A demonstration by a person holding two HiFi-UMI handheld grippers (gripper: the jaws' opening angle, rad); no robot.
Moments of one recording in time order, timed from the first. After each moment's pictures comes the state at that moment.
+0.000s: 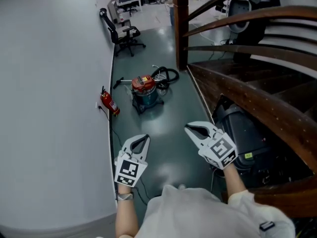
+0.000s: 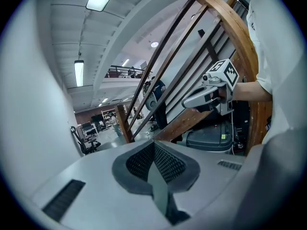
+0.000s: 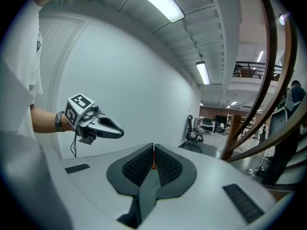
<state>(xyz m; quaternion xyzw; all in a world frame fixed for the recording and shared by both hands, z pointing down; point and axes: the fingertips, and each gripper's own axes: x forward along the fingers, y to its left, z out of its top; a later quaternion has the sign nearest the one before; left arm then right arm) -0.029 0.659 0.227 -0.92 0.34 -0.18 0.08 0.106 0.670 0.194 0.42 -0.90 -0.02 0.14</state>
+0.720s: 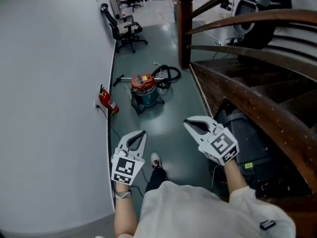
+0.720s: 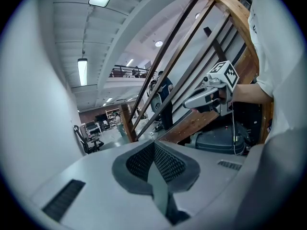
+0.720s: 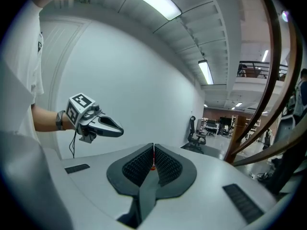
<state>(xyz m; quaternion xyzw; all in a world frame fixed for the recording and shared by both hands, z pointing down) -0.004 0.593 0.232 -0.91 0.37 -0.18 0.07 0.136 0.598 0.198 0.39 -0.91 -0.03 0.14</state>
